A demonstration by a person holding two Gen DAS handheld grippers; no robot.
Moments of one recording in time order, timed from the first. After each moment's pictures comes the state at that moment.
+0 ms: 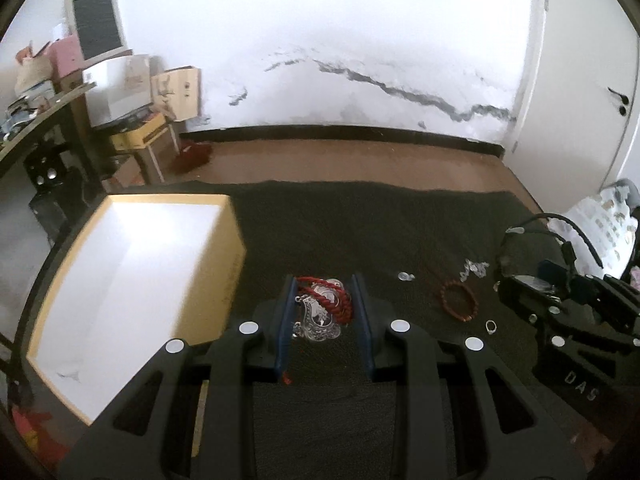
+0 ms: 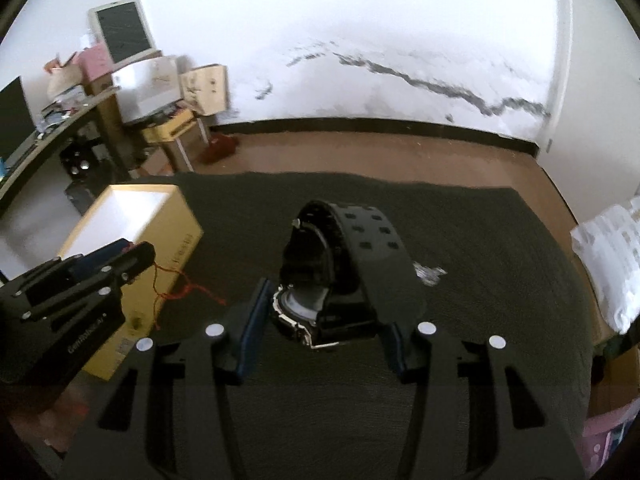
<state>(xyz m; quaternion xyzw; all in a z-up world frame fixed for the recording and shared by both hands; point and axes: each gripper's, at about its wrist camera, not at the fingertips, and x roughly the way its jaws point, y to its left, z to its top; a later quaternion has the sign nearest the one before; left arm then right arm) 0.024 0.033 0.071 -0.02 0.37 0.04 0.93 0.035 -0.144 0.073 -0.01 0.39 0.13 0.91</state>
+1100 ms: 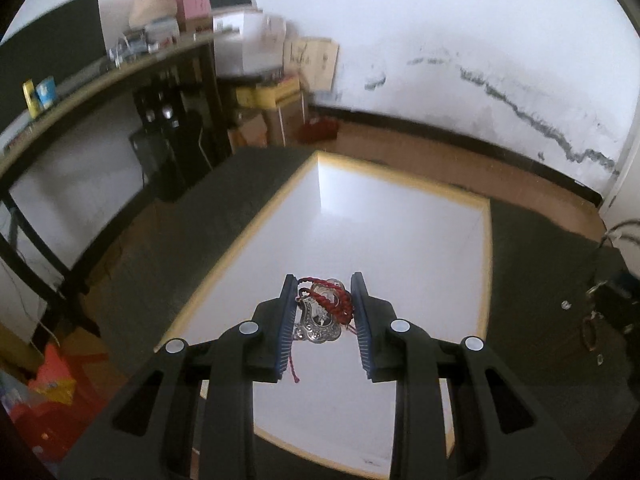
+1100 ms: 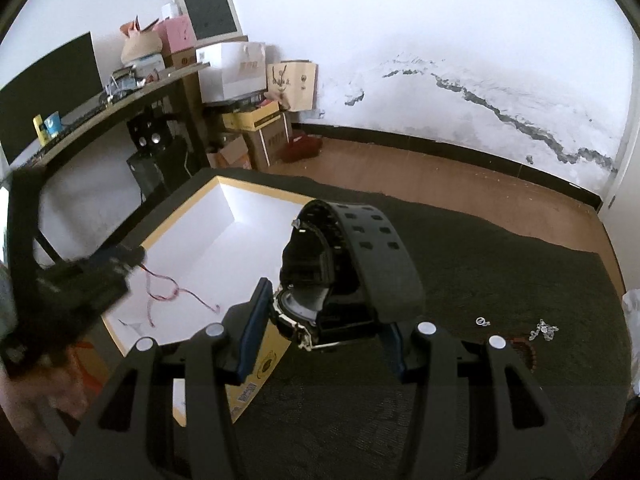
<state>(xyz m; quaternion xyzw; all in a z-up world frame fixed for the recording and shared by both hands) -0.006 0.248 0.060 -0.08 0.40 0.22 0.89 0.032 0.046 0.097 -0.05 0.37 0.24 0.89</state>
